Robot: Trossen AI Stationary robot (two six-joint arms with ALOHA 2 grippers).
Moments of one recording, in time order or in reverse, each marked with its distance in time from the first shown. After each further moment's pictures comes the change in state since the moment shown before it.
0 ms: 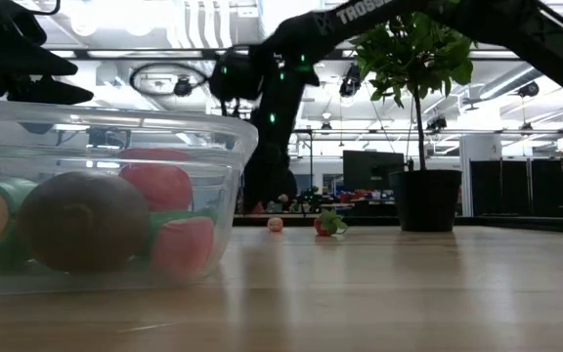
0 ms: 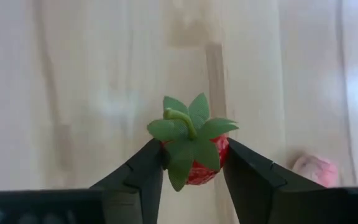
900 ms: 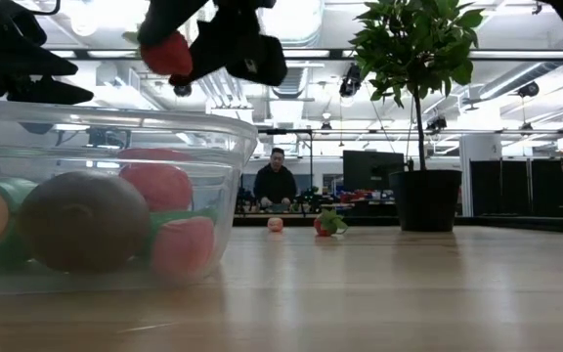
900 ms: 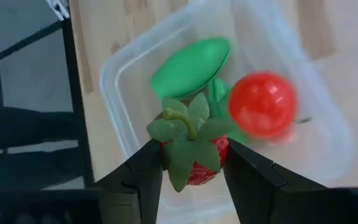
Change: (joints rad) left arm 0.000 0.000 0.000 0.000 0.000 0.000; right arm 0.416 -0.051 0.175 -0.003 -0.177 0.685
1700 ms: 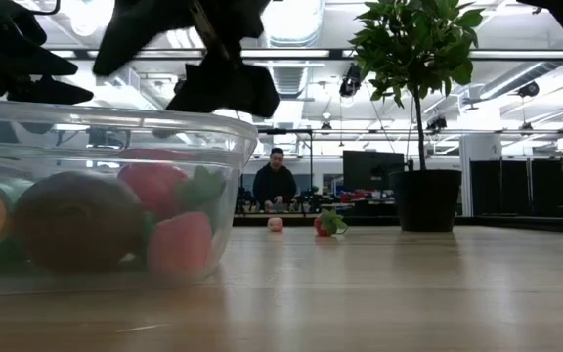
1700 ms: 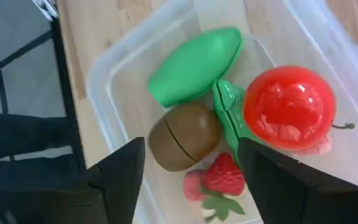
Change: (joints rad) left arm 0.000 0.000 0.000 0.000 0.000 0.000; right arm 0.018 0.056 -0.018 0.082 -0.005 0.063
